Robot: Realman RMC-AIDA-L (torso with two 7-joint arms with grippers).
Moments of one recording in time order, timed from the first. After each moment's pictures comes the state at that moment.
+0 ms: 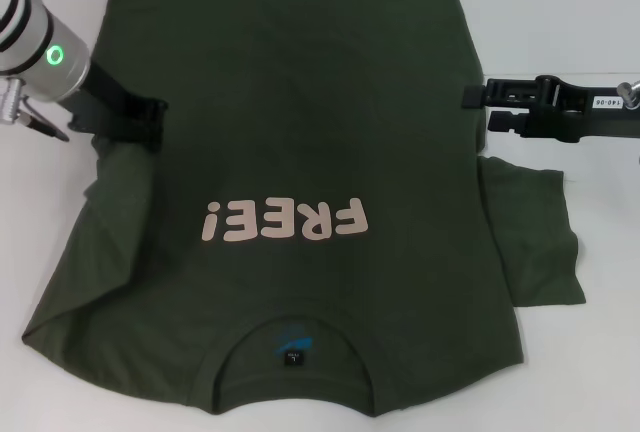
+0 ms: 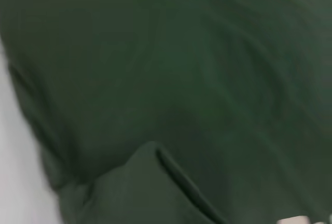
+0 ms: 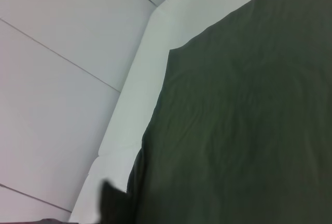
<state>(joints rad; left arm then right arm) -0.98 -1.98 0.92 0.84 2.83 1.37 -2.89 0.74 1.96 -0.61 -0.59 -2.10 -1.34 2.36</state>
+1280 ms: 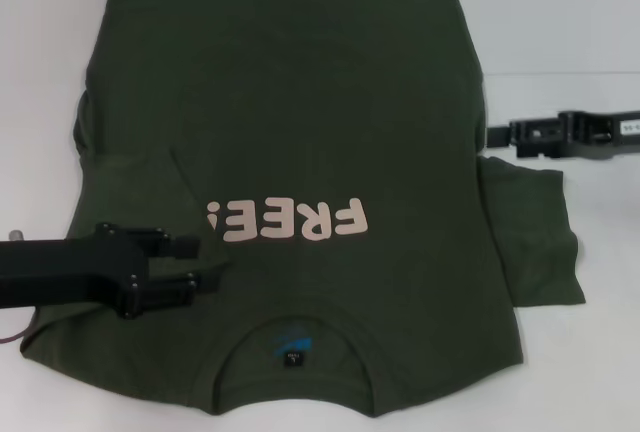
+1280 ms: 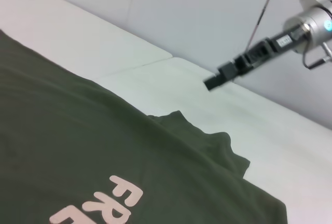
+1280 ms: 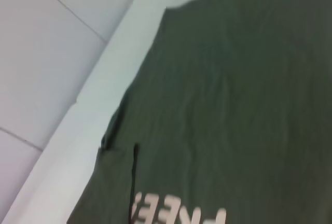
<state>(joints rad) -0.40 -2.16 0.66 1.10 2.15 1.73 -1.70 0.72 1.91 -0.69 -0.64 -2.16 -1.42 2.30</state>
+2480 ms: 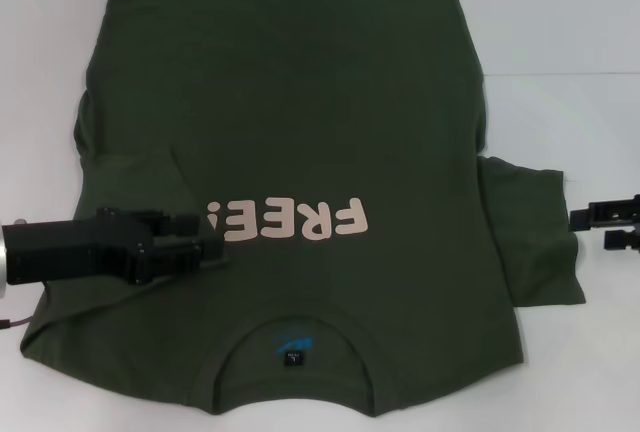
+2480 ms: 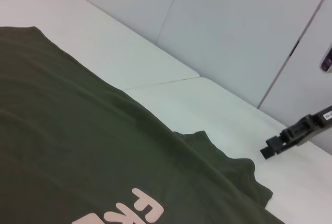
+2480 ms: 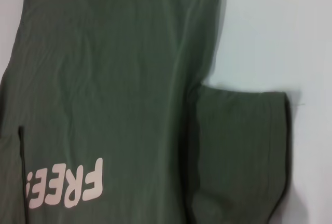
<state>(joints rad) -0.42 -2.16 0.63 1.06 2.13 1.66 -1.79 0.58 1.91 -0.66 -0.71 -2.35 -1.40 2.49</state>
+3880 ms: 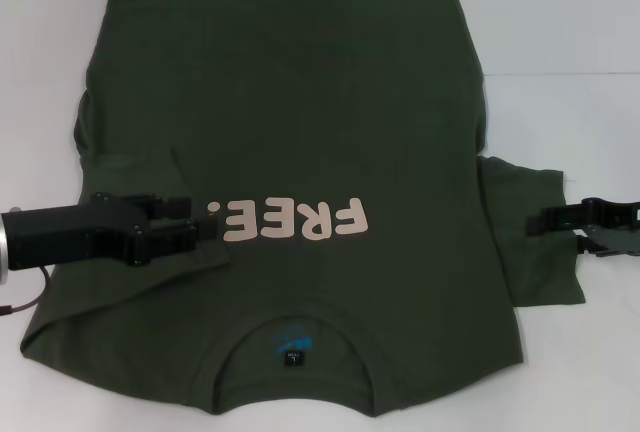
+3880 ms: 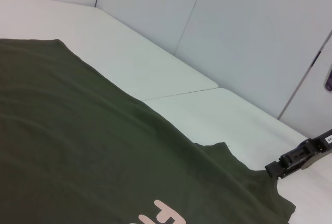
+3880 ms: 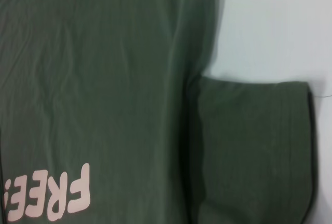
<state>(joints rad) -0.43 -2.16 0.63 1.05 2.12 1.60 -1.79 0.65 1.93 -0.75 -0.58 -2.35 -1.24 2.54</state>
